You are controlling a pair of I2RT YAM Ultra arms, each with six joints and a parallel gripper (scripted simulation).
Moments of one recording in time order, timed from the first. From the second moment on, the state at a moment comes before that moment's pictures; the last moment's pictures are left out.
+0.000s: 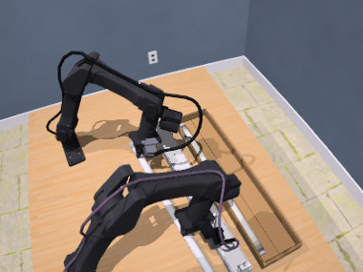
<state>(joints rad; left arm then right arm) -0.66 2.04 1.49 -1.30 0.21 0.95 -0.02 2.21 1.76 -1.46 0.00 1.56</state>
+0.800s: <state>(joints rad) -0.66 2.05 1.46 -1.25 0.21 0.95 -0.02 2.22 1.72 -1.41 0.00 1.56</state>
